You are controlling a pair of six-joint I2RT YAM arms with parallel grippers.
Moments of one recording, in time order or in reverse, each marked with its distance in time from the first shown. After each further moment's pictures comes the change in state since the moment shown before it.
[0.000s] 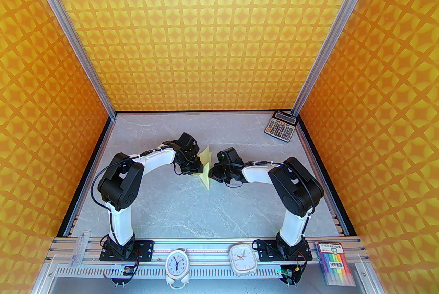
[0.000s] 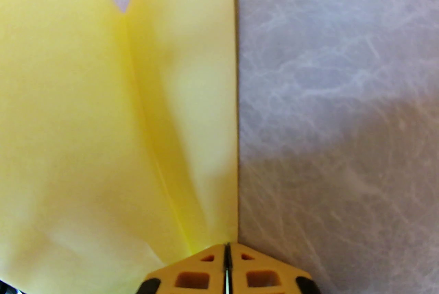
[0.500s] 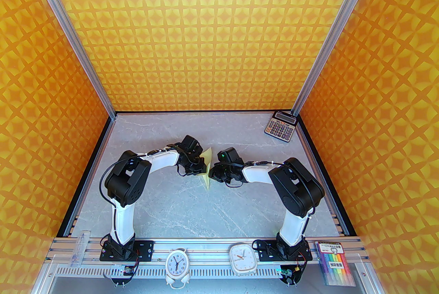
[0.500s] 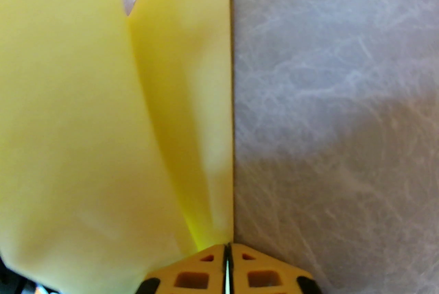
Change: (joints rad) left arm -0.013 0.083 -0.023 0.148 0.031 -0.055; right arm 0.000 -0.012 0.000 -0.016 0.014 -0.010
